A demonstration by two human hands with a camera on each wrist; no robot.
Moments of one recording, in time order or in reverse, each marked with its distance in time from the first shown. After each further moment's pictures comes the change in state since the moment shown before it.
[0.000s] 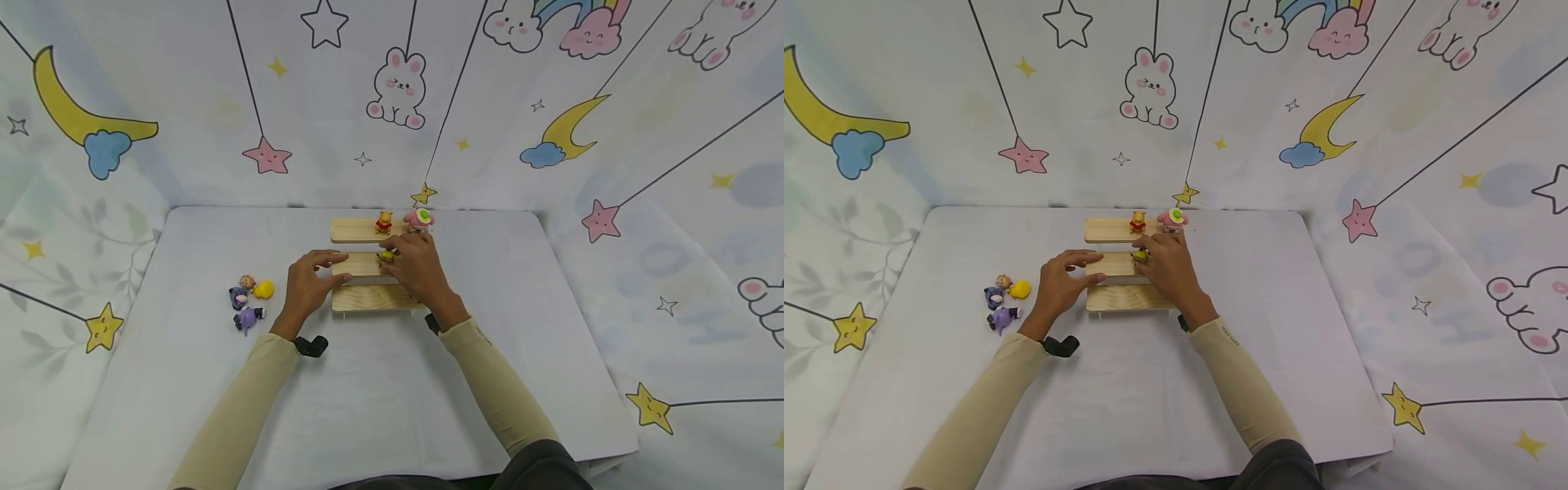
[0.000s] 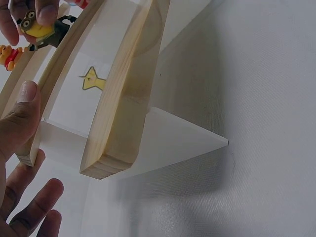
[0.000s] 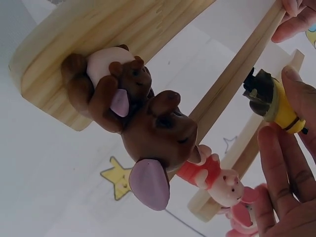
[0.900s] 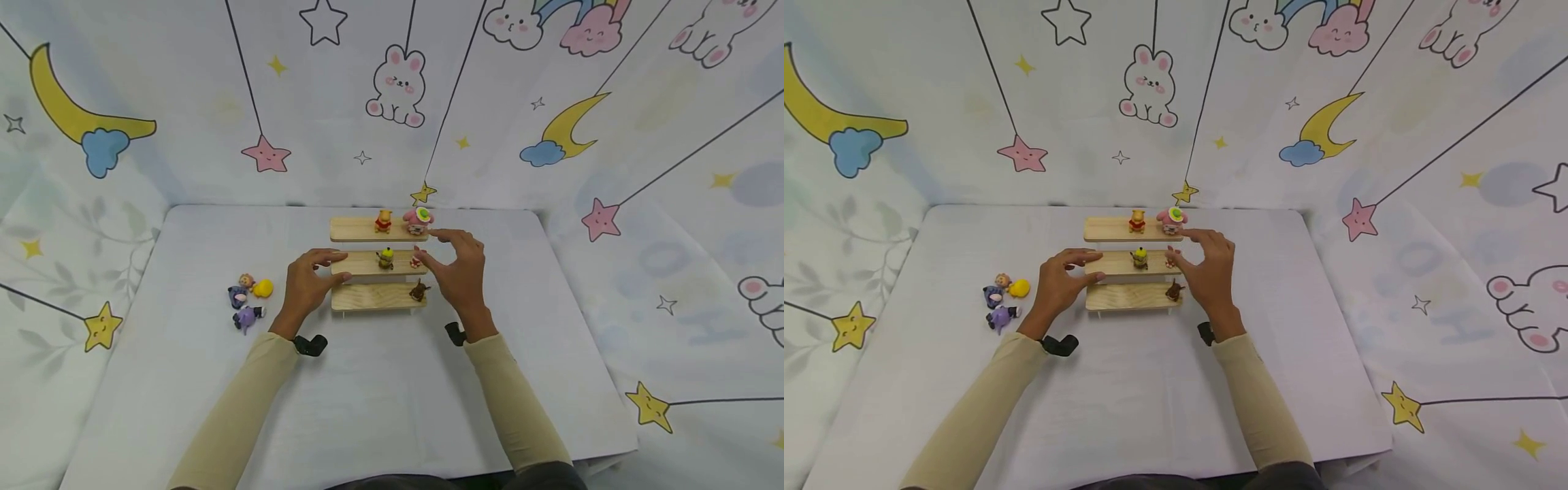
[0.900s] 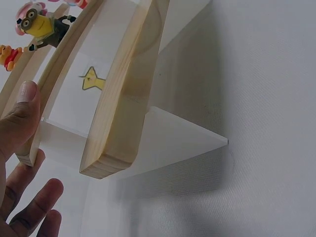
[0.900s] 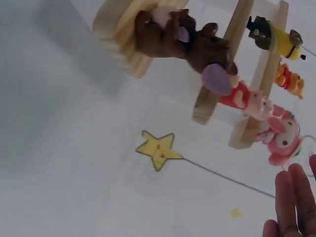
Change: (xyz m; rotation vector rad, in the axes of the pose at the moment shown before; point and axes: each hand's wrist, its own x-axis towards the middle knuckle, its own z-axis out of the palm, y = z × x) left_hand -0.001 -0.002 0.001 0.001 0.020 0.035; right_hand -0.038 0.035 -0.027 0.283 0.391 0.223
